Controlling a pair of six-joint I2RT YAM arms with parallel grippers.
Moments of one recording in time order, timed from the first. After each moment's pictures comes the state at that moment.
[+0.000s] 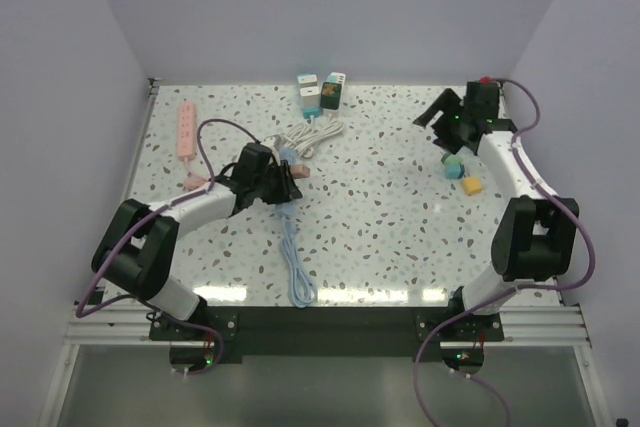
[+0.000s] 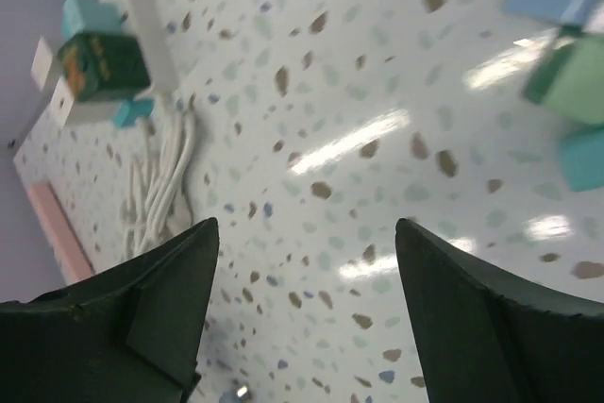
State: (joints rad) left arm -0.47 1.54 0.82 -0.05 0.18 -0.60; right arm -0.07 1.63 1.32 -0.45 -0.15 0.73
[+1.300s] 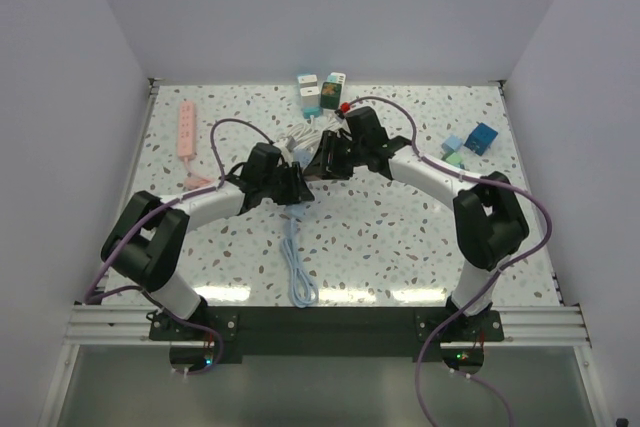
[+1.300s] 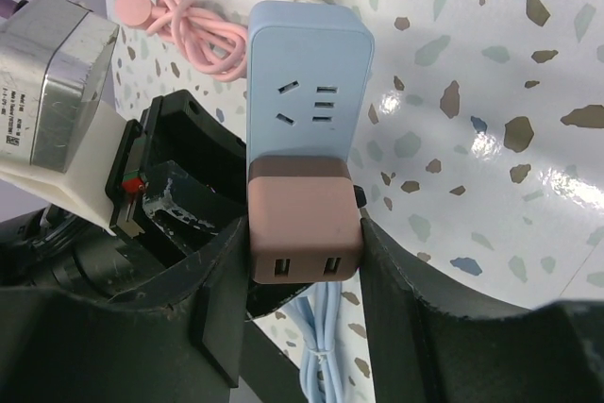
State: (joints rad) left arm -0.51 1.61 0.85 0.01 0.28 -0.60; right arm 0.58 1.80 1.31 -0.26 -0.39 0.73
